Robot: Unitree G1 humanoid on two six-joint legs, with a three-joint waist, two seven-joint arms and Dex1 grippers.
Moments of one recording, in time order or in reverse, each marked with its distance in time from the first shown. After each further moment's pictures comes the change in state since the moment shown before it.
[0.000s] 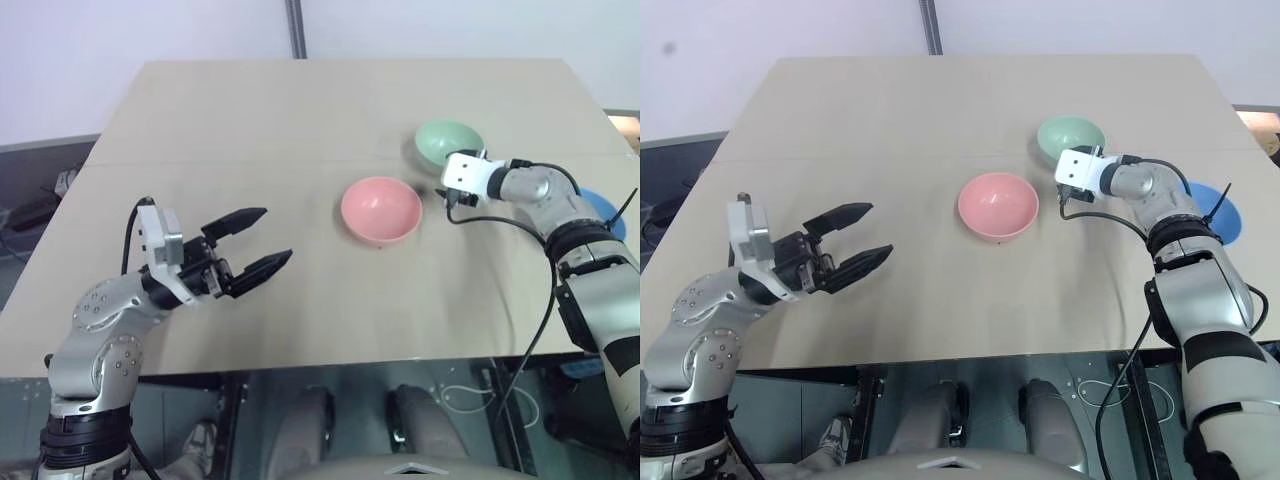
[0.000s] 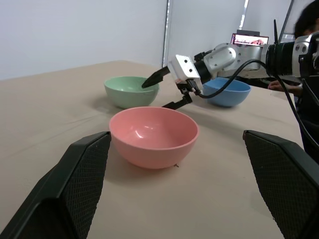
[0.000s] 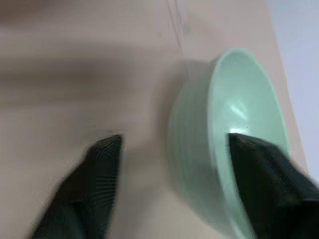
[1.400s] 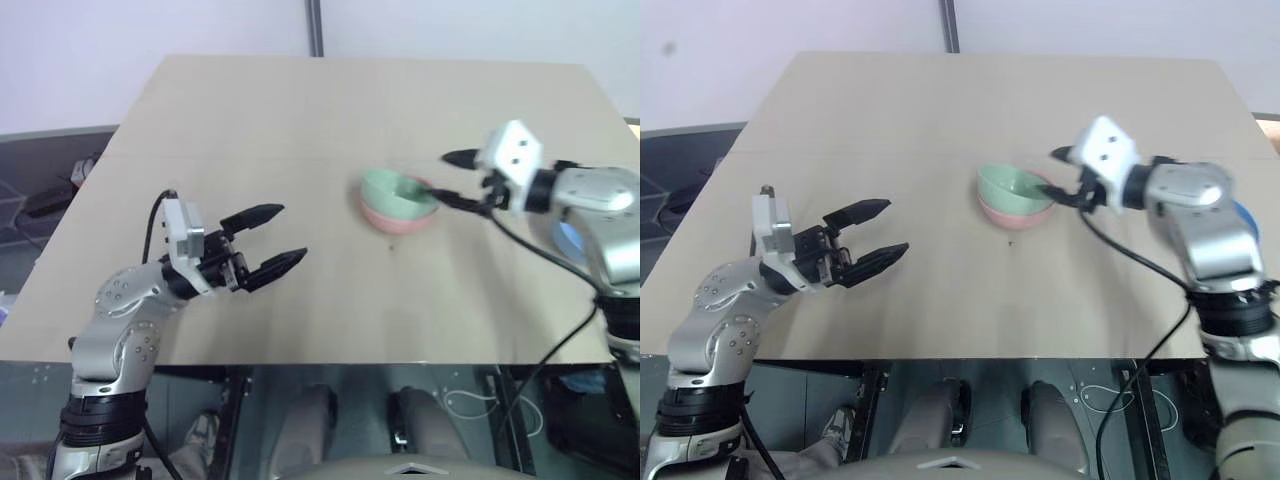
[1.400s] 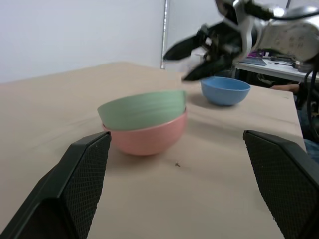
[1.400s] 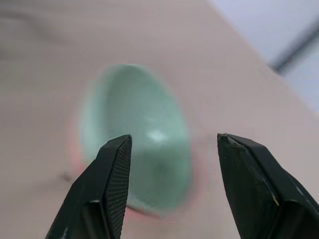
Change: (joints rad) left arm -0.096 -0.020 -0.090 0.057 0.033 -0.036 -0.035; right arm 0.596 -0.242 -0.403 -1.485 0.610 1.019 0.350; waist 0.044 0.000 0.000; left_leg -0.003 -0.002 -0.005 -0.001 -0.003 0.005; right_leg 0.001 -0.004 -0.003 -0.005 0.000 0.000
